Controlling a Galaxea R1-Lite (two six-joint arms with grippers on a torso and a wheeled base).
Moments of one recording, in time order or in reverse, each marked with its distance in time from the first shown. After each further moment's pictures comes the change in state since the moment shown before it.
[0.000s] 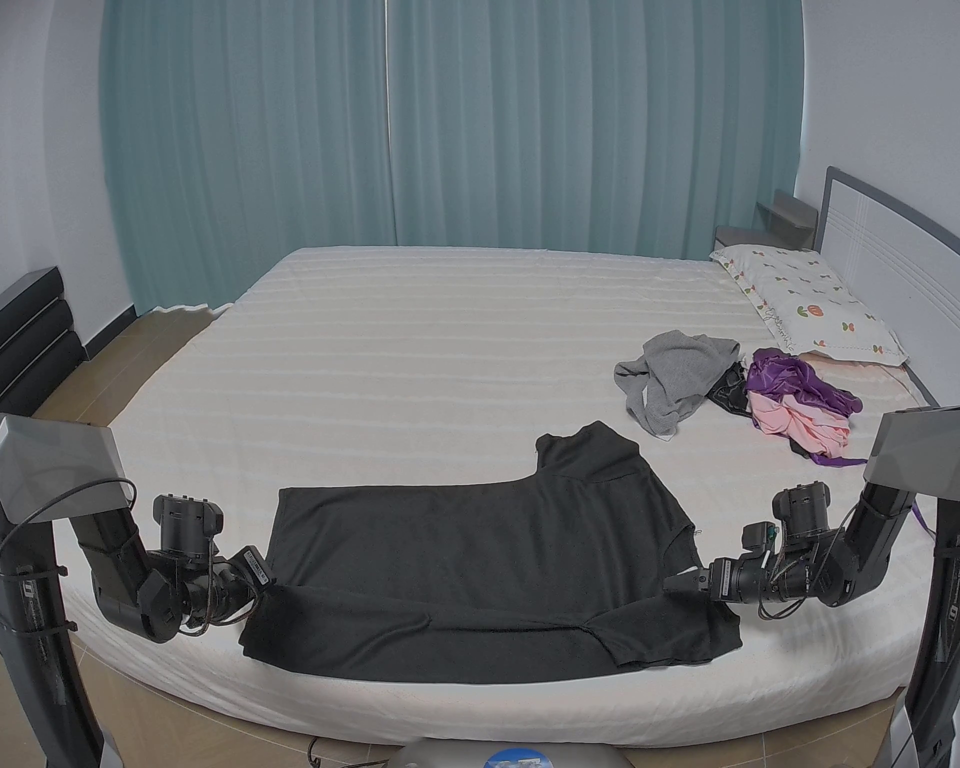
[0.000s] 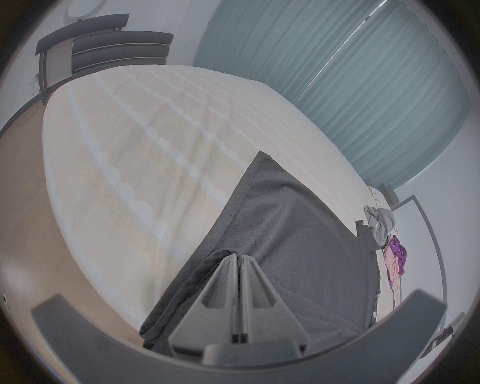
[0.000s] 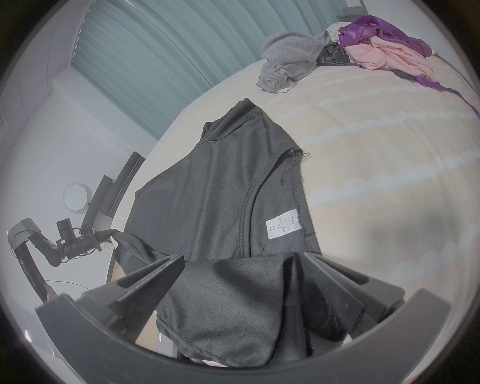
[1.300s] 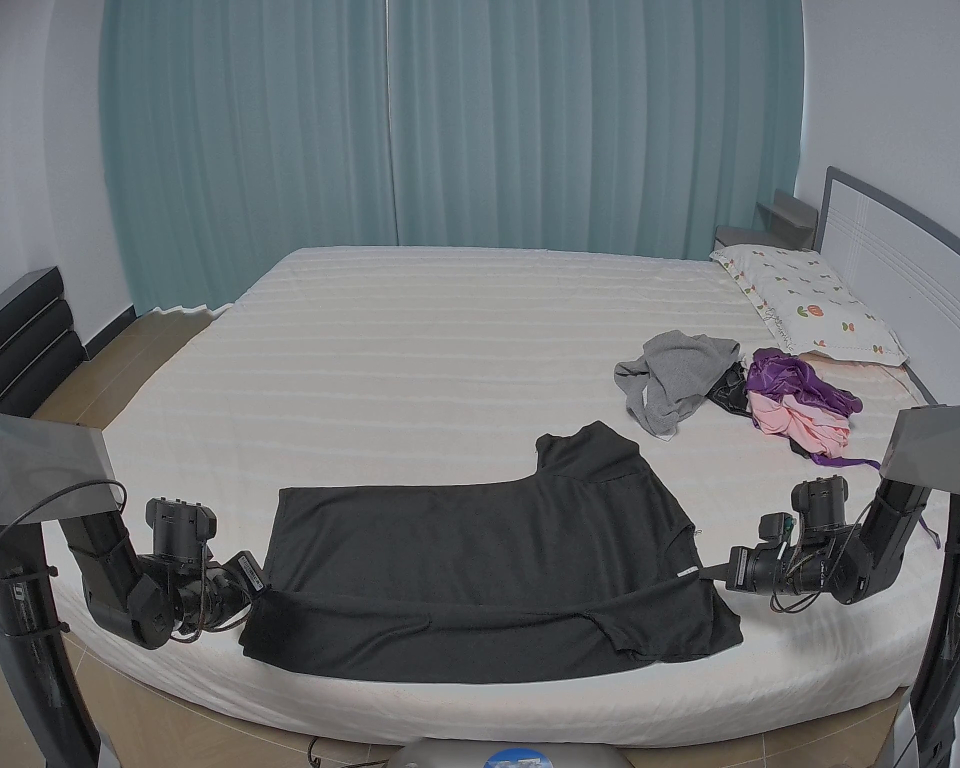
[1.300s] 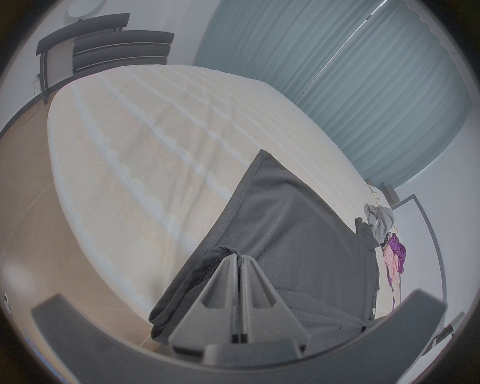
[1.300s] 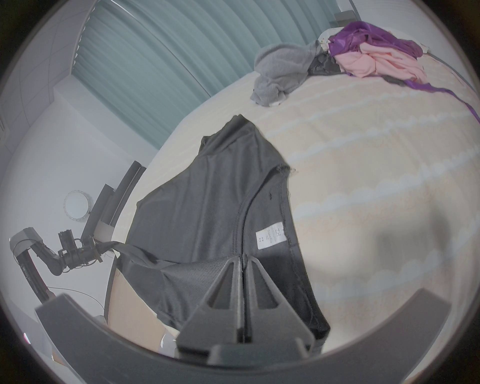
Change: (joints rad) left arm 0.000 -0.039 0.050 0.000 0.000 0.000; right arm -0.050 -0.034 0.036 -0.055 0.017 0.015
